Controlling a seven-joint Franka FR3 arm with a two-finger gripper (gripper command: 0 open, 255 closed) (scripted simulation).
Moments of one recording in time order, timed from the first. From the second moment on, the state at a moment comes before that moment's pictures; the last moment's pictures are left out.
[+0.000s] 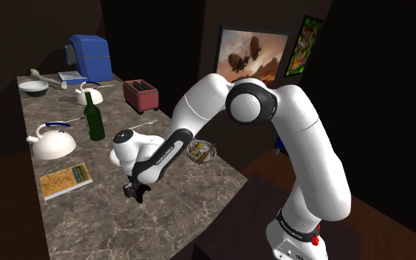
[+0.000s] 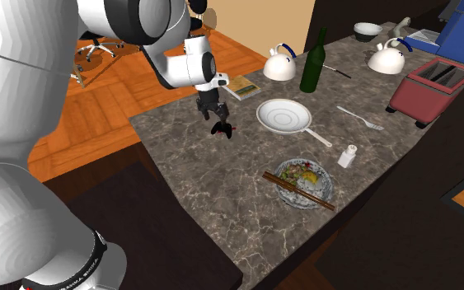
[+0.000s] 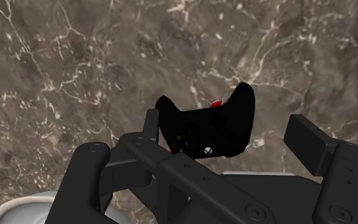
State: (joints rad) arm 0.24 0.73 0.18 -1.80 -0.47 2.43 0.62
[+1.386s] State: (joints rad) arm 0.25 0.80 0.16 -1.77 -0.50 2.47 0.64
